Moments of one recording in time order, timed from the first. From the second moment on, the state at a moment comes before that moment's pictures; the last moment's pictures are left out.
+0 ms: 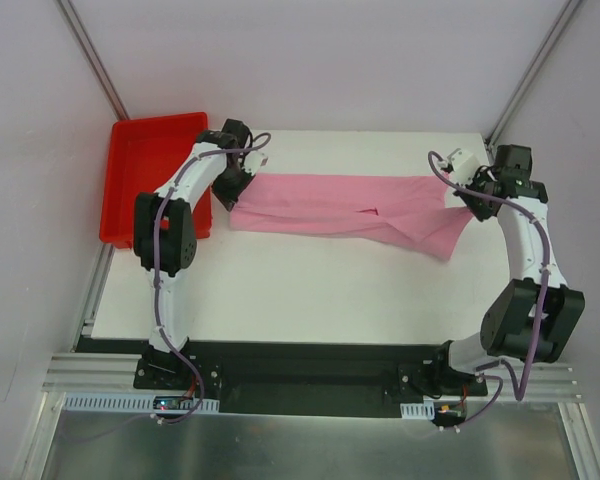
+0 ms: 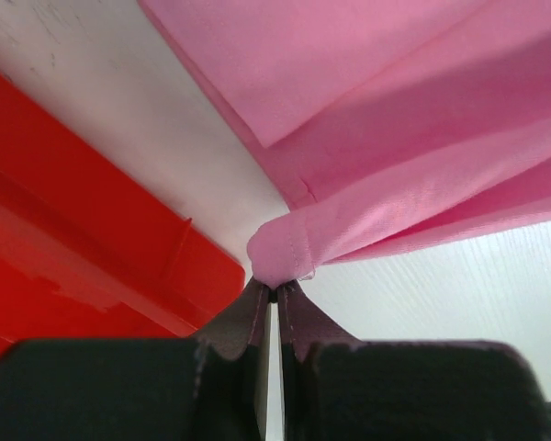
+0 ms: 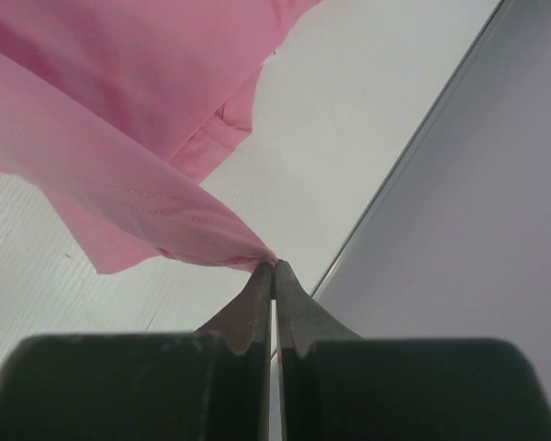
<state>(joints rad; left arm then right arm) -0.26 2.12 1.89 -1.13 -0.01 0.31 -0.18 1.43 1.29 -0.78 -0.12 -0.91</state>
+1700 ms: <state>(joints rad) -0.25 2.16 2.00 -1.13 -0.17 0.28 -0.04 1.86 1.63 -0.77 -0.04 -0.79</state>
